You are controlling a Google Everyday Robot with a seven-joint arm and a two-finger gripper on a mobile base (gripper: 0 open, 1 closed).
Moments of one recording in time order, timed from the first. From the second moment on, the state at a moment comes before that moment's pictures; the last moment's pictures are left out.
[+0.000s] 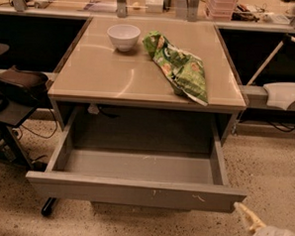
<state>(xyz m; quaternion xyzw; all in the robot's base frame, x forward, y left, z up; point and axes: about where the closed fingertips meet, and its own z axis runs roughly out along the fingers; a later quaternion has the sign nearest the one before) 0.267 -0.182 0.715 -0.50 0.81 0.10 0.27</state>
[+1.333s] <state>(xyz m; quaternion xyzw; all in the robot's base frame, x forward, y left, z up) 0.307 0.015 0.629 -0.56 0.72 0.18 0.37</state>
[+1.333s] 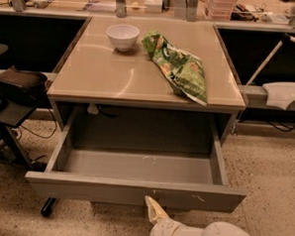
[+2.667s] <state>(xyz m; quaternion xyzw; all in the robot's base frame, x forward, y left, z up) 0.376 -0.007 0.639 -0.52 0.73 0.15 0.41</state>
